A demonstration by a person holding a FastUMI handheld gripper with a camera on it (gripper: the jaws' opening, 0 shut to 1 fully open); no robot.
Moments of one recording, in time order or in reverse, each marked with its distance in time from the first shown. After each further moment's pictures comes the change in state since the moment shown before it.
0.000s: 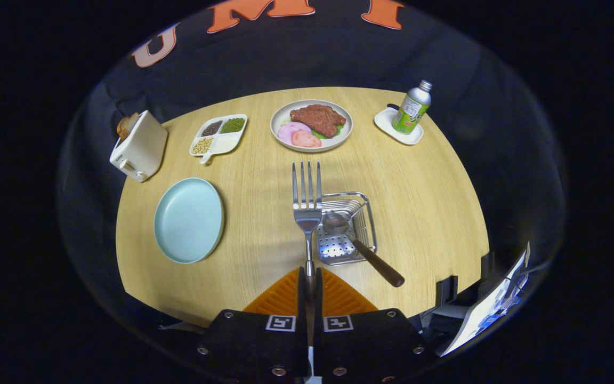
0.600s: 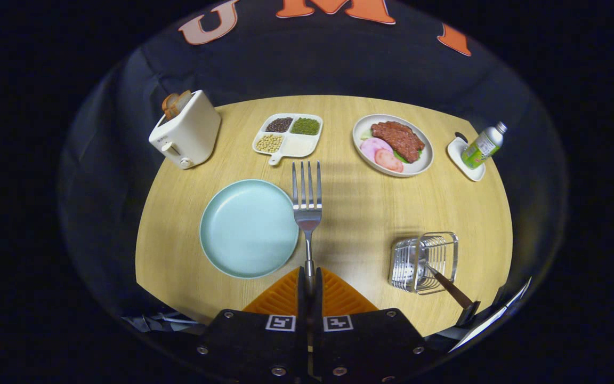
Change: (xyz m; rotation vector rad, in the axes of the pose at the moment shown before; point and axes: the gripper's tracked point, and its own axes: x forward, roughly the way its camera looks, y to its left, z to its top) arm 0.000 0.131 0.036 -0.141 -0.054 0.146
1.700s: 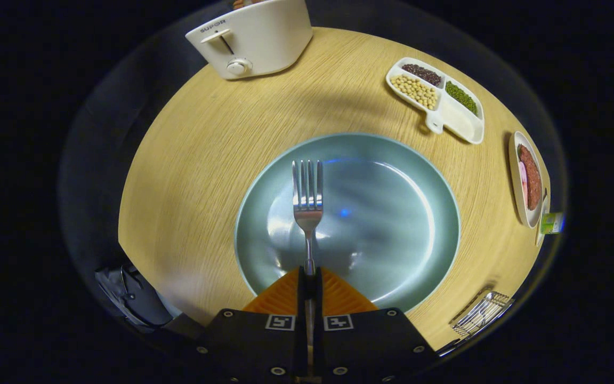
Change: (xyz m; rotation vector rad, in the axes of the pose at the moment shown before) arm 0.141 0.174 -0.021 -0.378 0.299 0.133
